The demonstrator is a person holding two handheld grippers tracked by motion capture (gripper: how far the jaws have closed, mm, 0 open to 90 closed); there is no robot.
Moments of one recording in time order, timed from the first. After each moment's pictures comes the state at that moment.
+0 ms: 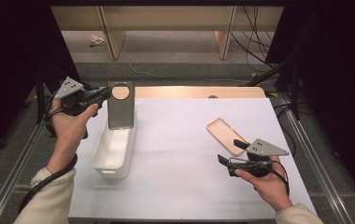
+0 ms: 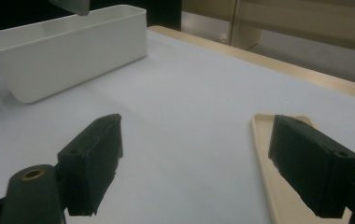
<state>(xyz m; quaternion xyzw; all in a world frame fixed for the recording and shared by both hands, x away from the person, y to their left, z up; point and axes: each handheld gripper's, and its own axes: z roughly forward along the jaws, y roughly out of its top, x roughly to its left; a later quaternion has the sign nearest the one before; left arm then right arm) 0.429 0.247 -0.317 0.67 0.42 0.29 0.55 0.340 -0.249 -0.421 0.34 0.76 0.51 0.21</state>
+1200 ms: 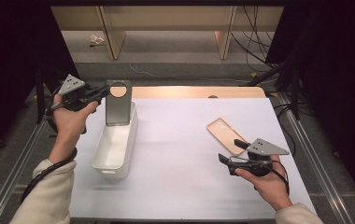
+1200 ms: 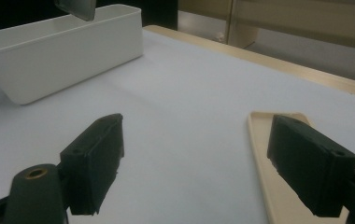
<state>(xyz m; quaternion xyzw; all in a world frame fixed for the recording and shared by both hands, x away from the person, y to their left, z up) 0.454 0.258 -0.329 0.68 0.41 0.30 0.53 0.342 -0.250 -0.422 0.35 0.76 0.51 0.22</state>
